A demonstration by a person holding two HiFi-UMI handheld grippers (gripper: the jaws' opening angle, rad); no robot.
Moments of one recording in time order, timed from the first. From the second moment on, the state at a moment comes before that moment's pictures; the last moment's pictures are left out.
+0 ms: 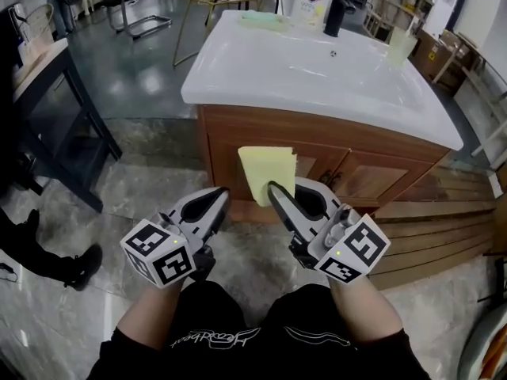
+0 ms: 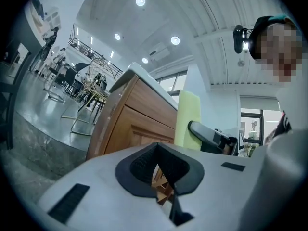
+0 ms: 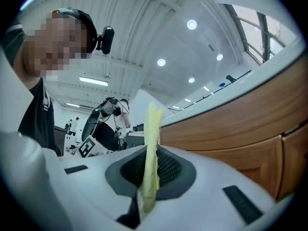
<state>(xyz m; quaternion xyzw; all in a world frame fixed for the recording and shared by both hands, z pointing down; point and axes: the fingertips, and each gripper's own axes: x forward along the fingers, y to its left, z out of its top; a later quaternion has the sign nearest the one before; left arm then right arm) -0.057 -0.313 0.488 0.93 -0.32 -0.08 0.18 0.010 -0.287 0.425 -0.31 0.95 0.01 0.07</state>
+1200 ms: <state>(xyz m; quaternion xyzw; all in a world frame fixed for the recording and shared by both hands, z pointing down) -0.121 -0.301 0.528 0.90 -0.37 -0.07 0.21 -0.057 -0.371 0.495 -0.40 0.91 0.03 0.09</state>
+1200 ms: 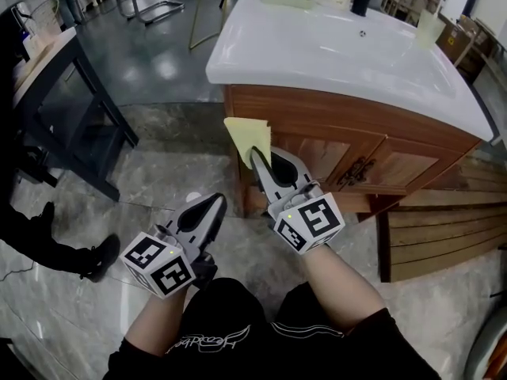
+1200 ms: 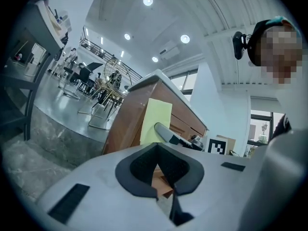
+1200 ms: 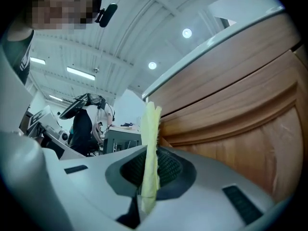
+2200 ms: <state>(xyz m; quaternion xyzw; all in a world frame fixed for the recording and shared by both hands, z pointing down) -0.069 -0.309 0.528 0.91 -0.34 -0.07 0.22 0.039 -0.364 0.487 -0.49 0.87 0.06 0.07</state>
